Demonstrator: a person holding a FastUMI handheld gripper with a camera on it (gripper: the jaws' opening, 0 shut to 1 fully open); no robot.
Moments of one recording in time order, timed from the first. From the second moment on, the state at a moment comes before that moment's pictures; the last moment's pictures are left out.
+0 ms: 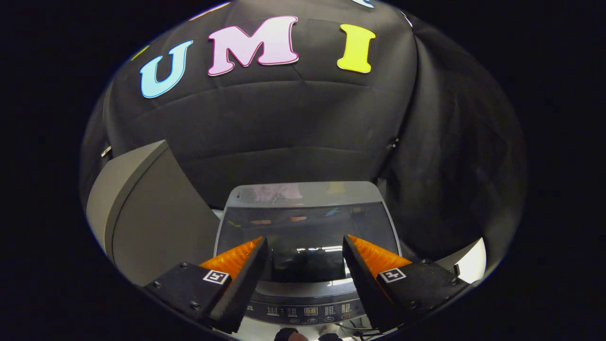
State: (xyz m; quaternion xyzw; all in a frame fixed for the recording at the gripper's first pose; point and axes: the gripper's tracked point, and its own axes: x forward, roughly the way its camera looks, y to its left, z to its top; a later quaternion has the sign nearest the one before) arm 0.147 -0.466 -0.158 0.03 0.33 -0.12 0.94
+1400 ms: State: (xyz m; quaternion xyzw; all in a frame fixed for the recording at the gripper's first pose) arm 0.108 -0.425 0.042 0.02 0.10 -0.08 0.99
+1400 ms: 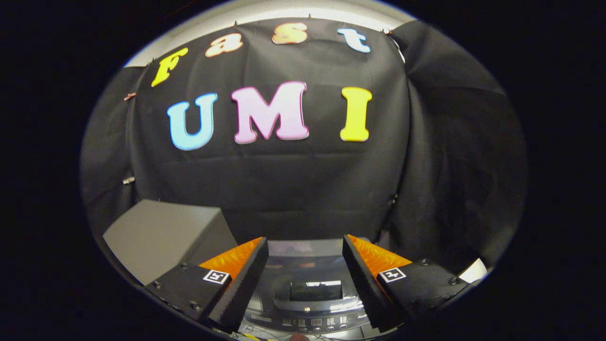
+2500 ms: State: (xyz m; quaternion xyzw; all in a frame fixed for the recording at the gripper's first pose) arm 0.052 -0.373 0.177 -0.01 -0.05 -0.06 1.00
